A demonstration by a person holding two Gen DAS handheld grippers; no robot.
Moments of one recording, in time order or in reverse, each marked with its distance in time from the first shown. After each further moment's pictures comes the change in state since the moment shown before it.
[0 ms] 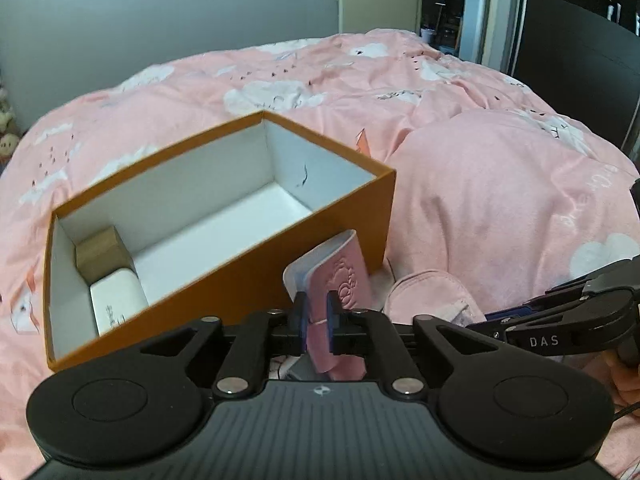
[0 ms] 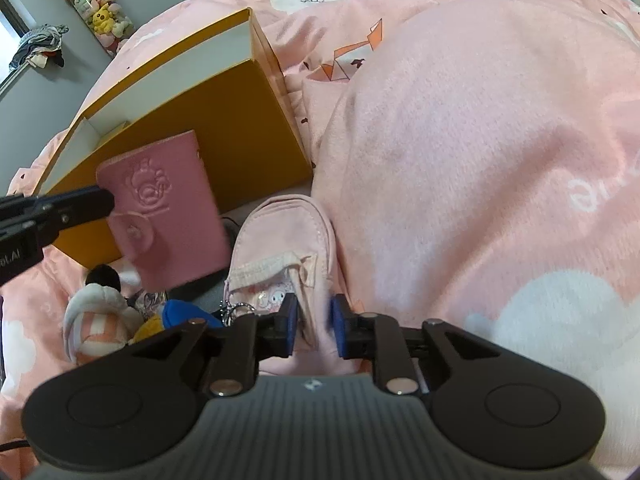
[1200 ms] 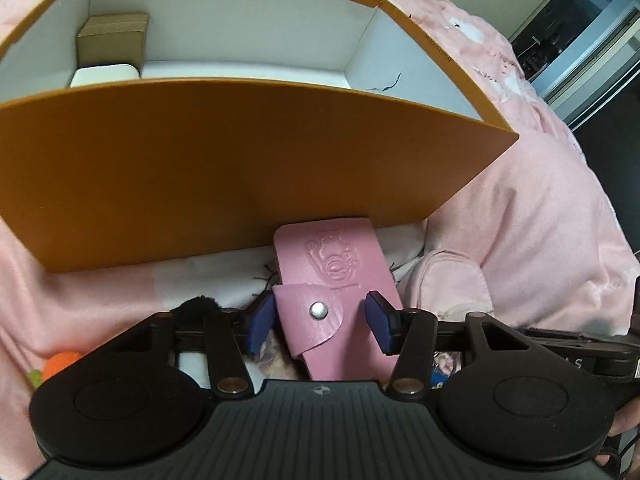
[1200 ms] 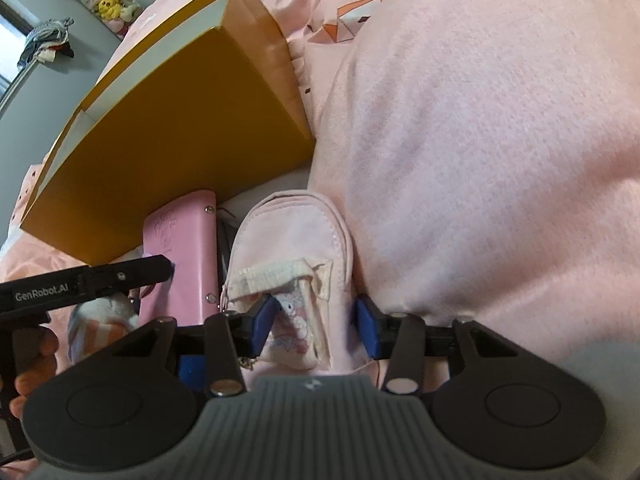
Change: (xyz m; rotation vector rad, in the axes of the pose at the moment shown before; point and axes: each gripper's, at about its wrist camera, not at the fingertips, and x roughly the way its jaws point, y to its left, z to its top) left arm 0.069 0.052 -0.039 -0.521 0.214 -0.133; right arm 0.037 -0.023 0.018 0.044 0.112 0.117
